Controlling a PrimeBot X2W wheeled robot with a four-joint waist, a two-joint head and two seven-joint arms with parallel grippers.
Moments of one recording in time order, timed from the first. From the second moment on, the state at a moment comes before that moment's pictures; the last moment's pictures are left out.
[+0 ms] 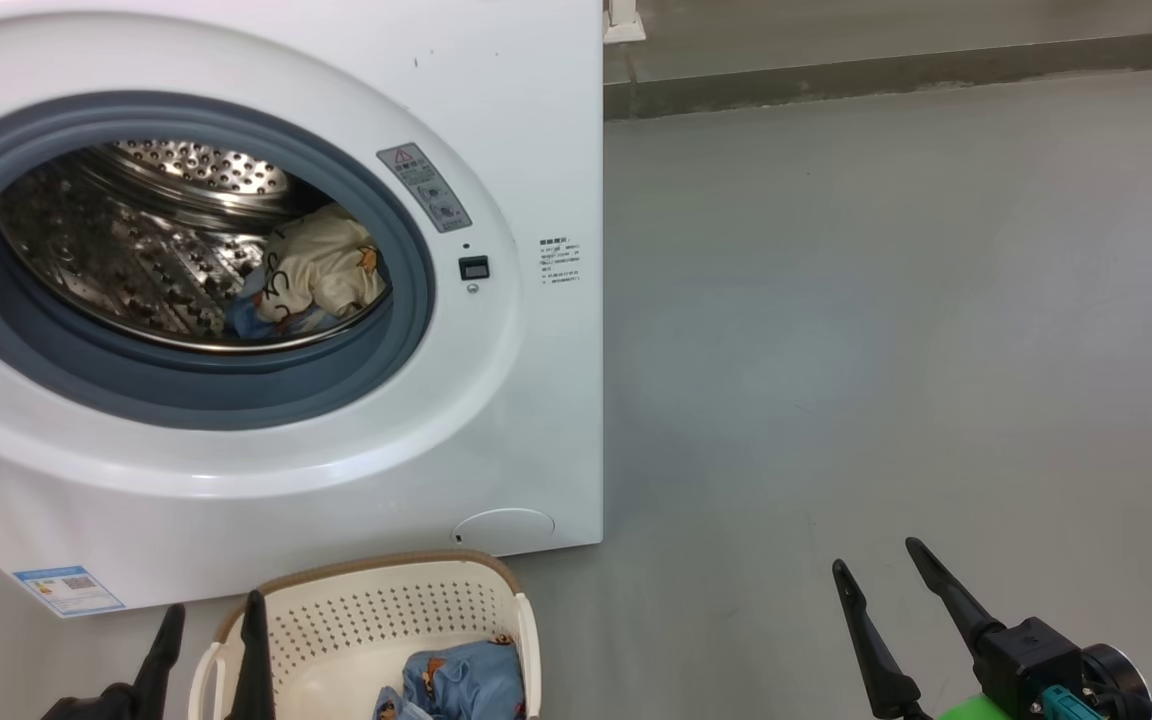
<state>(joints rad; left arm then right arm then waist) 0.09 0.29 -0.26 0.01 -0.56 0.20 -0.26 0.09 -0.04 0.05 0.03 0.04 0.13 -0.17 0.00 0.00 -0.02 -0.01</state>
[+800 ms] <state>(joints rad) 0.11 0.22 -0.19 0.05 -0.51 0.14 -0.26 0.09 -0.04 0.04 0.04 0.04 0.13 -0.17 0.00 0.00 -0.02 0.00</state>
